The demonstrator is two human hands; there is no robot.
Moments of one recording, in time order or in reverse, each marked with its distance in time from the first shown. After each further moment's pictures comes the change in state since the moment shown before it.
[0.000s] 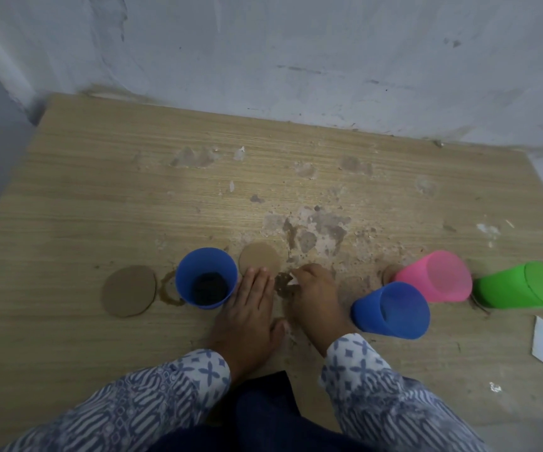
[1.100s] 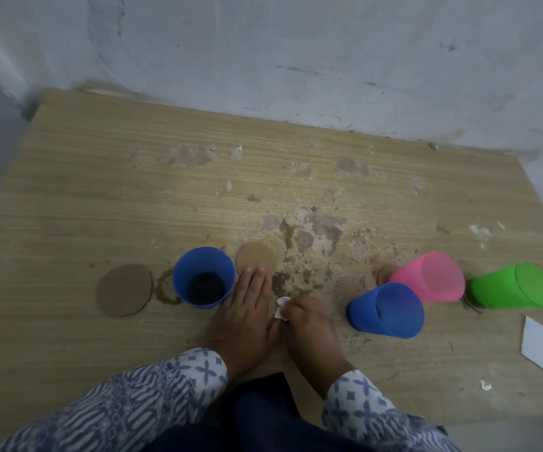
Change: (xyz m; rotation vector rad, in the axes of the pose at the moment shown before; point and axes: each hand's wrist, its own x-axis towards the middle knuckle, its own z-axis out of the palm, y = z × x) left_hand 0.001 -0.001 0.000 -0.019 -0.016 0.001; right_hand -0.053 -0.001 0.006 0.056 -0.083 -0.040
